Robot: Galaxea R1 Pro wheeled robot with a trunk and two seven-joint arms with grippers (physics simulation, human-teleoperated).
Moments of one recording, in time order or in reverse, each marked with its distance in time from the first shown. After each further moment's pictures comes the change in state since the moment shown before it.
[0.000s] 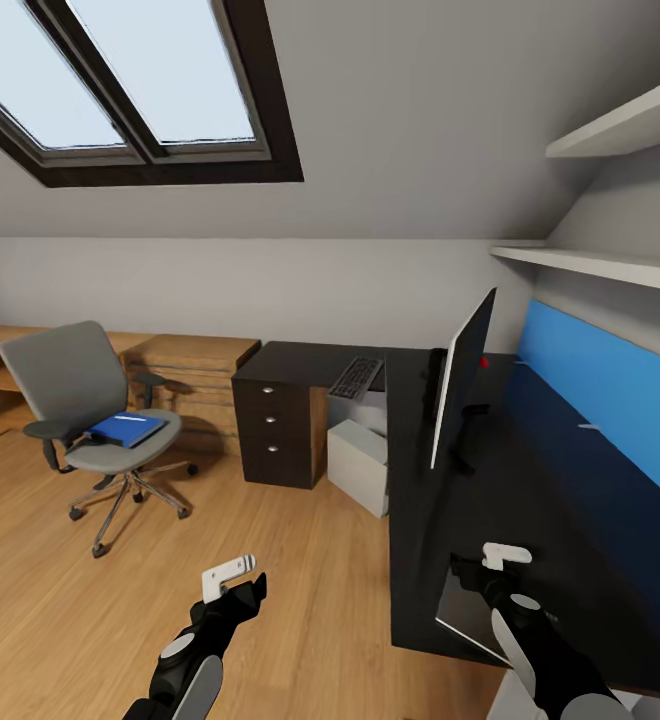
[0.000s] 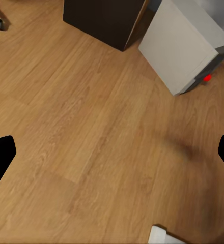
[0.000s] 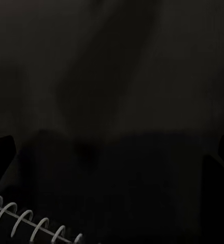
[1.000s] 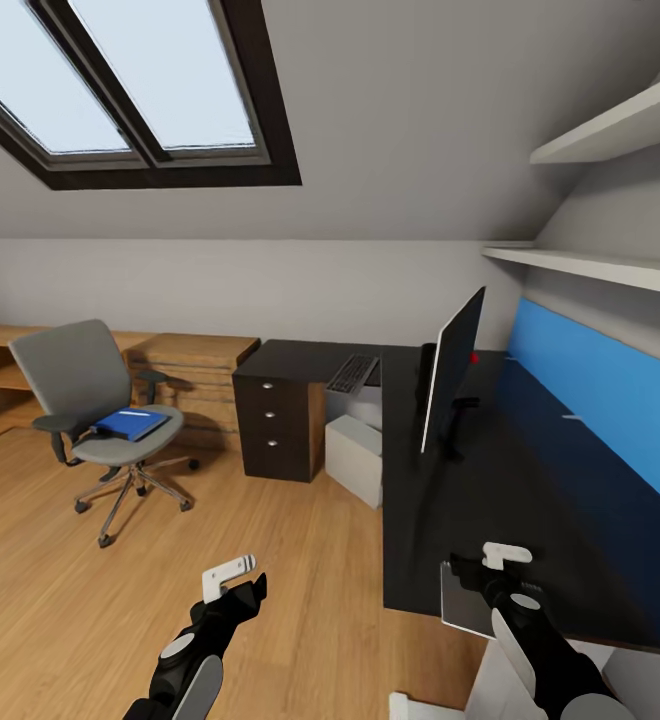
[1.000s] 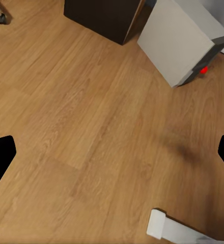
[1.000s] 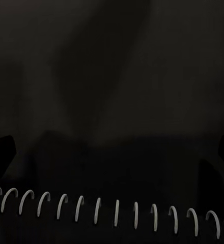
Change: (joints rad) left arm 0.000 0.000 0.000 0.001 0.002 0.000 0.000; right arm 0.000 0.000 -0.001 -0.002 0.000 0.000 0.000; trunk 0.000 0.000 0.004
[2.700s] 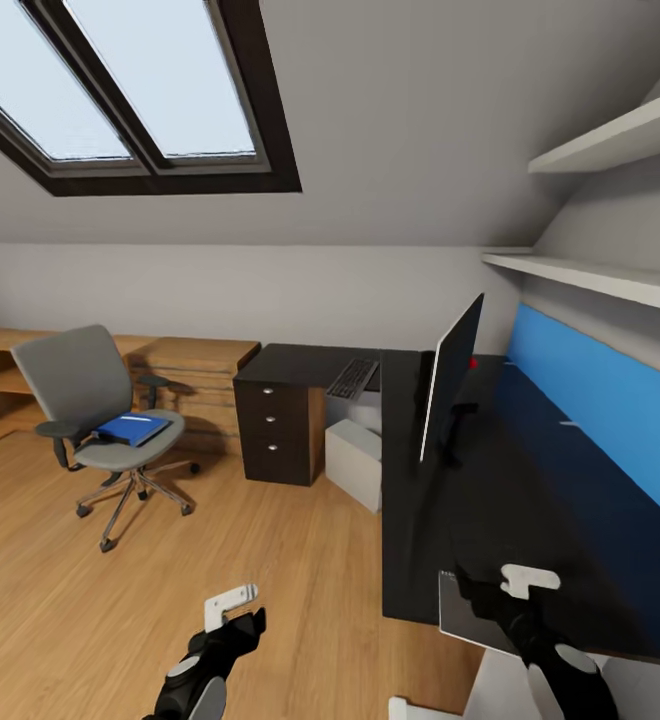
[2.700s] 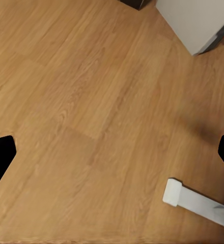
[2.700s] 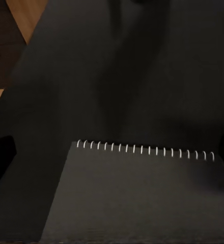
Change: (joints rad) left arm 0.000 -0.006 -0.007 0.144 -0.002 -0.002 0.001; right arm 0.401 0.002 -0.009 -0.756 -0.086 0.278 -0.005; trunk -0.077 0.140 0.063
